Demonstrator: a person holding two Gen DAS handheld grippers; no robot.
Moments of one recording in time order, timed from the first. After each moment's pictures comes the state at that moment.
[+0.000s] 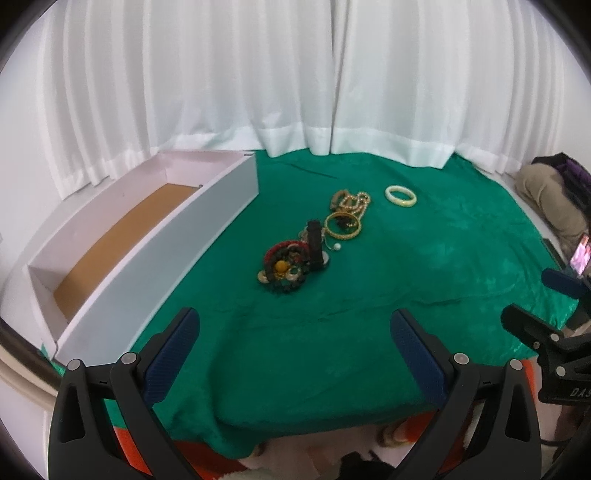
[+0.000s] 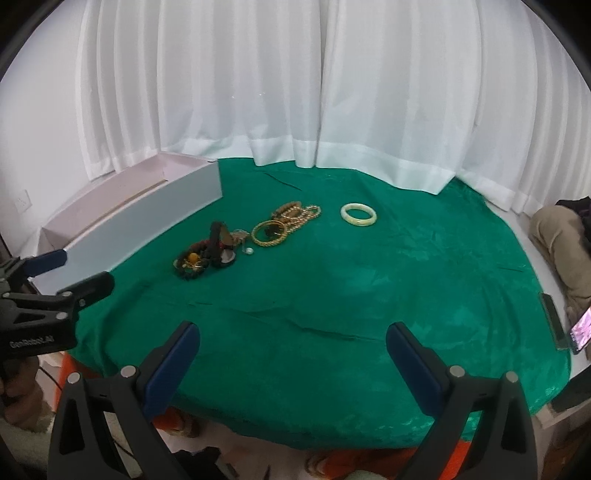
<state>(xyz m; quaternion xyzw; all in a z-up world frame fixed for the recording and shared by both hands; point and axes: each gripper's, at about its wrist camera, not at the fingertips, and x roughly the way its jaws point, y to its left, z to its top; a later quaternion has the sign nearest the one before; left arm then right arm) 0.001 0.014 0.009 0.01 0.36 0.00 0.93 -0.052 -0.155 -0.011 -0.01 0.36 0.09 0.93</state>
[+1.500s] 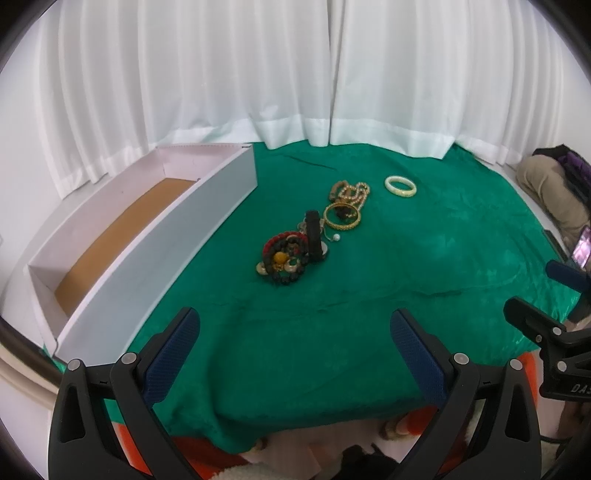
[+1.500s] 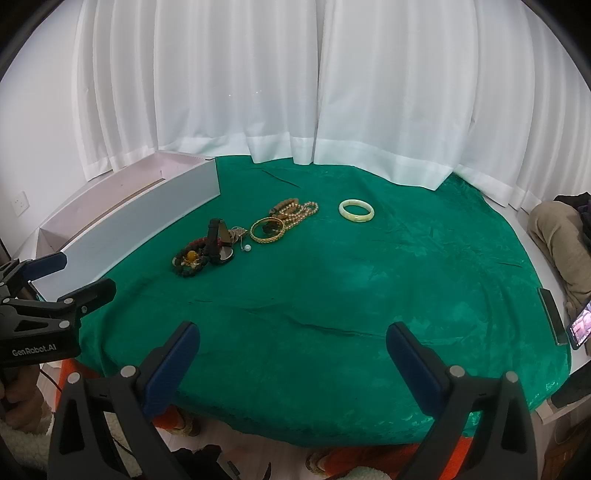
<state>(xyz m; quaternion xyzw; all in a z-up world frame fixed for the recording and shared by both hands) -0.001 0.013 0.003 0.01 0.38 0.00 0.93 -0.057 -0.156 -0.014 -0.02 0.36 0.08 0.93</state>
